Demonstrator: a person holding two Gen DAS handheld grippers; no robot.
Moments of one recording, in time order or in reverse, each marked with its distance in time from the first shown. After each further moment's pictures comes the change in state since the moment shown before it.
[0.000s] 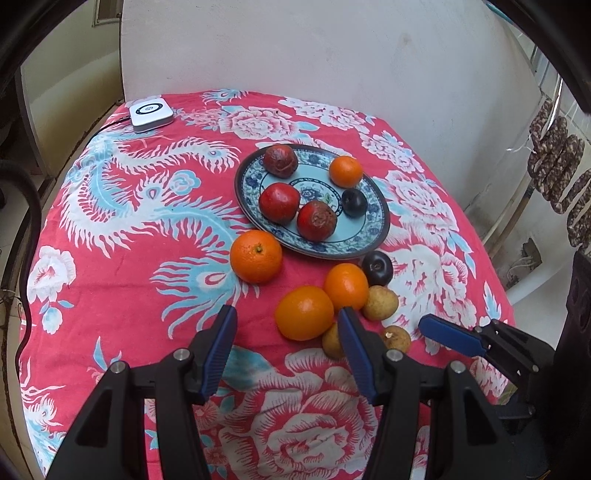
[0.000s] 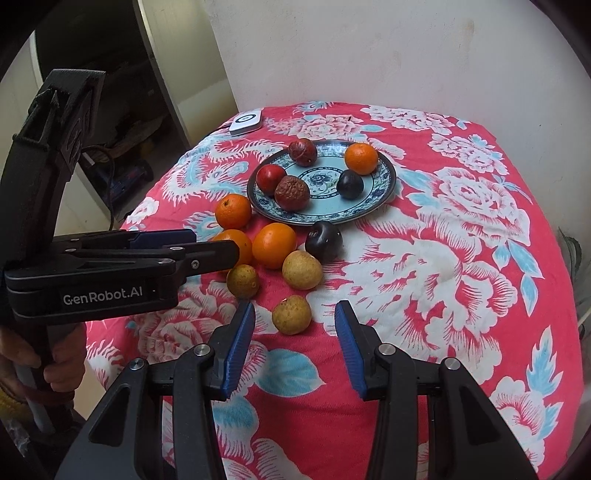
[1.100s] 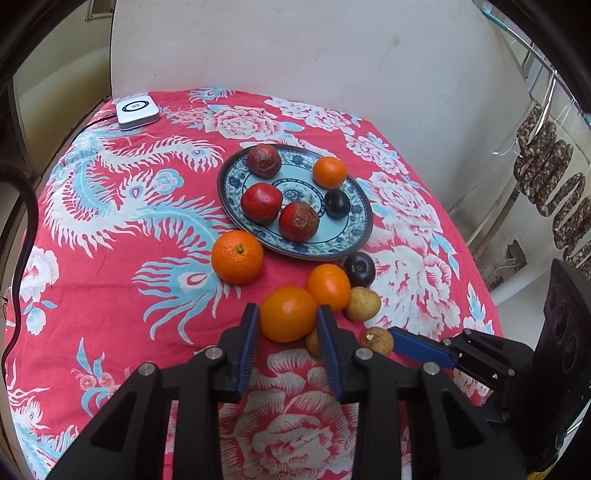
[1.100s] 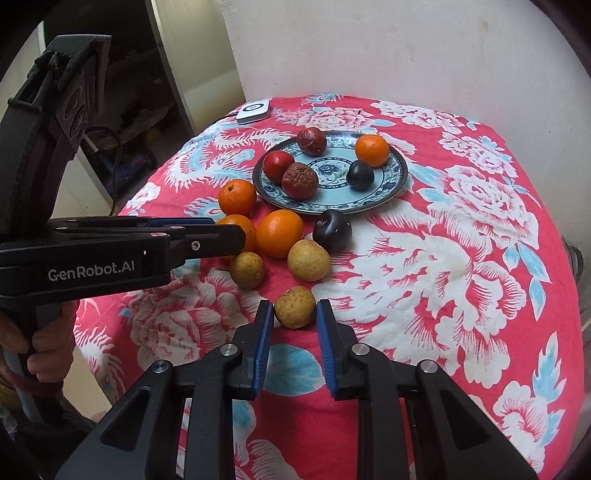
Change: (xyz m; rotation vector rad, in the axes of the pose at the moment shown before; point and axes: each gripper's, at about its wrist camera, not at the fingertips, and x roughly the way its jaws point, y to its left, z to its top) left arm 0.001 0.000 0.001 -0.009 -0.005 -0.072; right arm 0.007 0.005 -0.004 -0.046 0.015 -0.003
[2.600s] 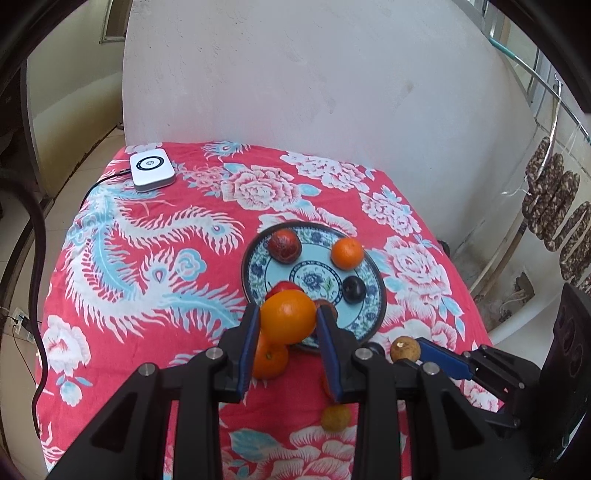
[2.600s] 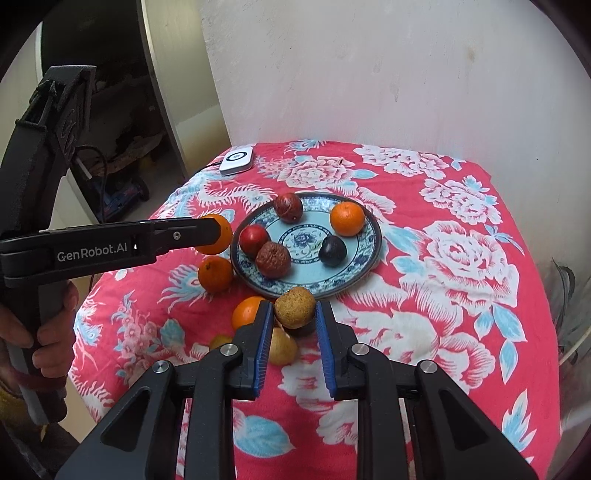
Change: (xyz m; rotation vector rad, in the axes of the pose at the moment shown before) left arm -0.015 0.012 0.055 -0.013 -0.135 0.043; right arm -0.007 -0.018 0.045 0.018 -0.120 -0.032
